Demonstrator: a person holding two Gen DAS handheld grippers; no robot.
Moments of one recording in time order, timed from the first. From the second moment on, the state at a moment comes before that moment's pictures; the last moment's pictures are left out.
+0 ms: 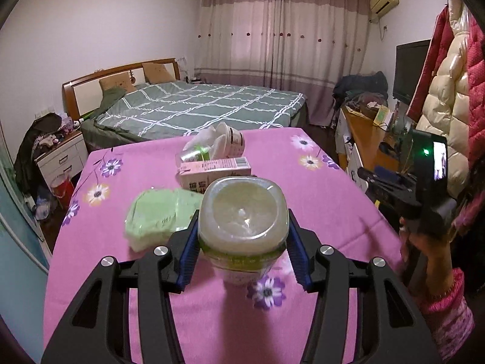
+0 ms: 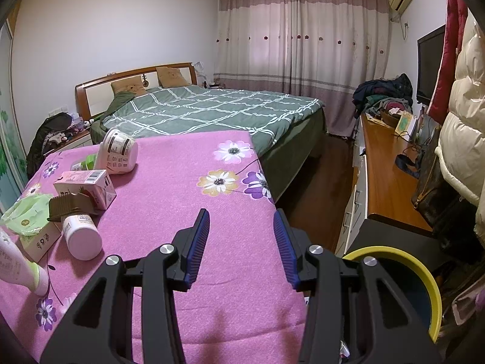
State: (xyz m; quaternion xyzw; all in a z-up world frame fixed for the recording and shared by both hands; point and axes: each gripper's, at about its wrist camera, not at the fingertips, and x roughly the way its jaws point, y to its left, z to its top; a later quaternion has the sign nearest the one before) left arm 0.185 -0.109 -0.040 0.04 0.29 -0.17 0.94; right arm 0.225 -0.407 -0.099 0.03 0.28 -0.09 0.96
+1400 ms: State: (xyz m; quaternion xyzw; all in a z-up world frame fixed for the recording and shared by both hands) left arm 0.178 -0.395 -0.022 0.08 0.27 -0.42 0.86; right arm 0.041 -0.569 -0.111 0.14 0.27 -0.28 0.91
